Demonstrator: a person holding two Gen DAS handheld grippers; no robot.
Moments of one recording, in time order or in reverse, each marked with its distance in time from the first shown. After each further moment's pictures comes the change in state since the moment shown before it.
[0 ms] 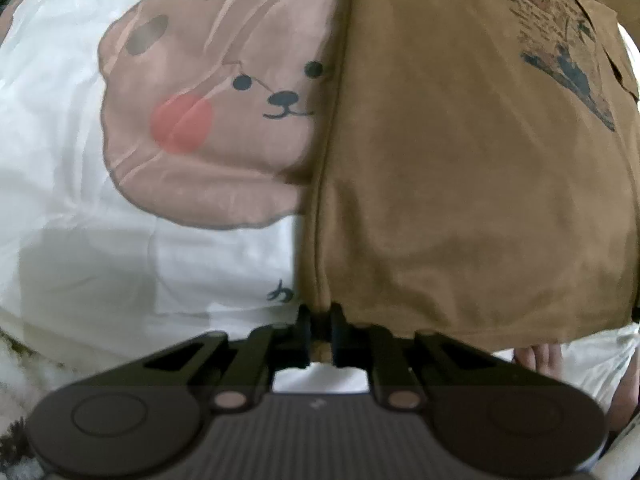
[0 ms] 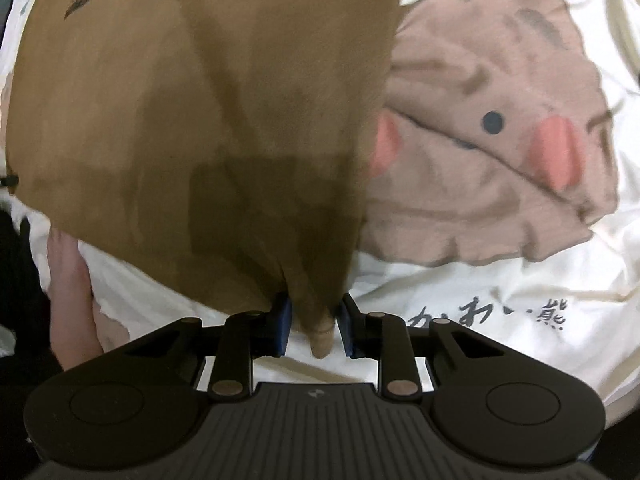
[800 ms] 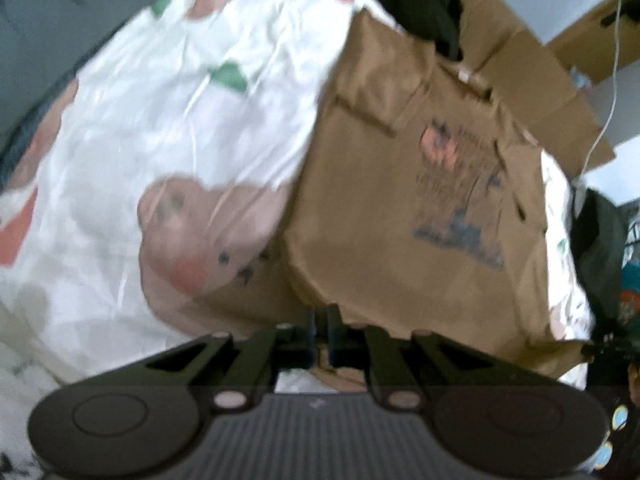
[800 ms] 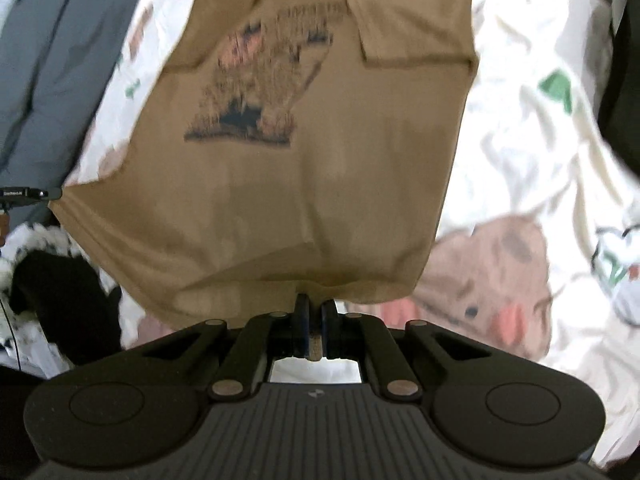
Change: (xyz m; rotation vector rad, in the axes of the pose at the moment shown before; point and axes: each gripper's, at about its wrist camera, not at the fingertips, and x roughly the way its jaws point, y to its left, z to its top) left arm -0.089 0.014 0.037 -0.100 -0.359 -0.173; right arm -0.131 -0.010 0.045 -0.121 -0.392 0.137
